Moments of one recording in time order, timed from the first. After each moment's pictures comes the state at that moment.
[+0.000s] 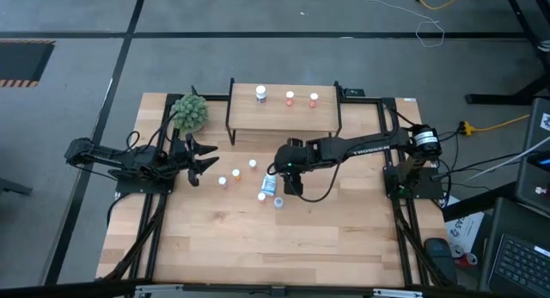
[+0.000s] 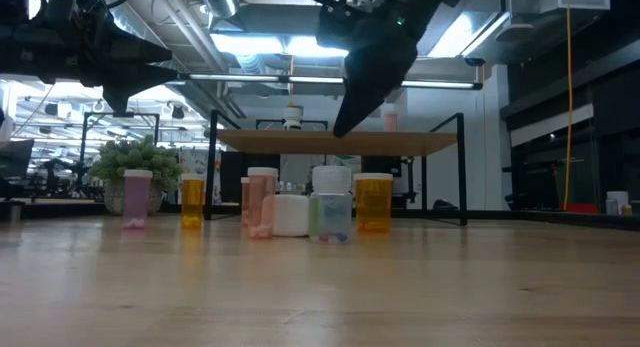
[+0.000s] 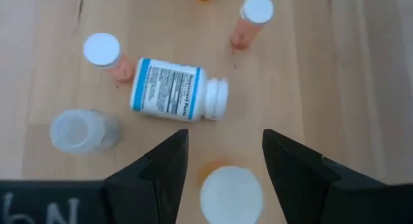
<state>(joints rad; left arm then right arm) -0.17 0.11 0.01 0.28 -0.49 -0.18 0.04 1.80 1.38 -0.59 0.12 0.02</state>
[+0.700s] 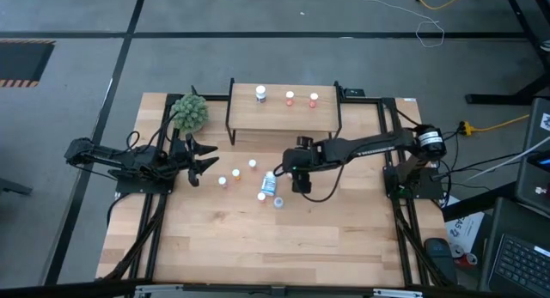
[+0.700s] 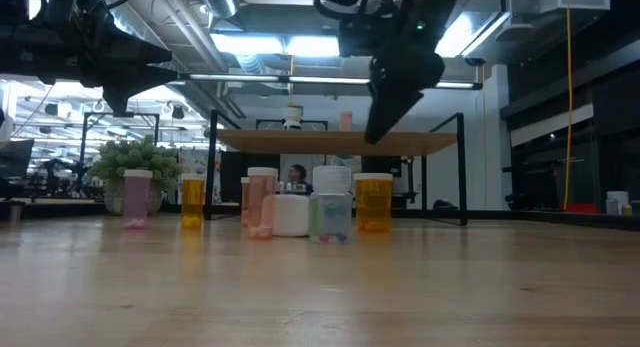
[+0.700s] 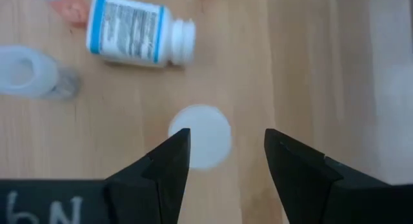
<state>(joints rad) -0.17 0.11 0.01 0.27 -0.49 -0.18 0.06 1.76 1.35 -0.75 0.26 0.05</state>
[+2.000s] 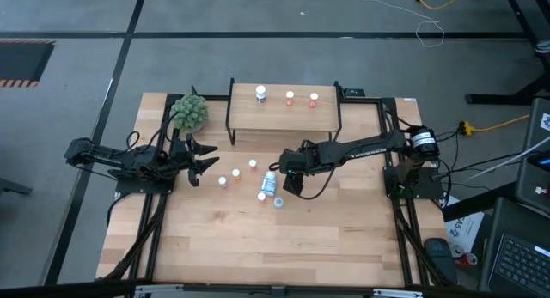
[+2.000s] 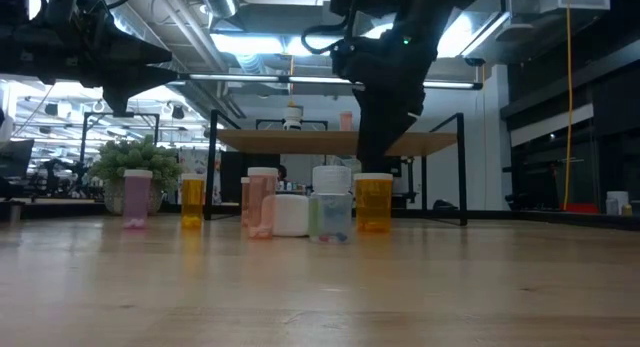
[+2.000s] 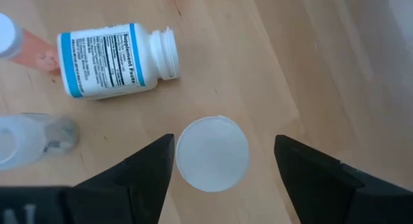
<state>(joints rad) -0.17 0.11 0.01 0.27 -0.49 -0.18 0.06 1.83 1.35 -0.72 0.26 0.39</state>
